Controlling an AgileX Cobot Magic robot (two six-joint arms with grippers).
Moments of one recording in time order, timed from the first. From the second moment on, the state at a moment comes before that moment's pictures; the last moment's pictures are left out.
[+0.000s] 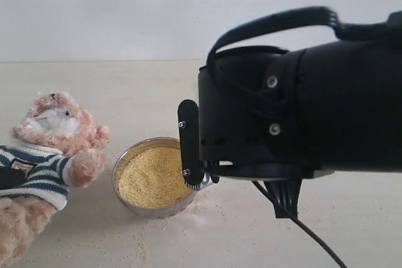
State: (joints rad) left arm 0.60 1.66 -0.50 -1.22 1.13 1.29; right arm 1.14 1.63 -1.08 -0.86 1.21 -0.06
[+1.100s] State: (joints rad) left arm 0.60 1.66 -0.50 -1.22 1.13 1.29; right arm 1.19 1.87 -1.18 -1.06 1.15 -0.01
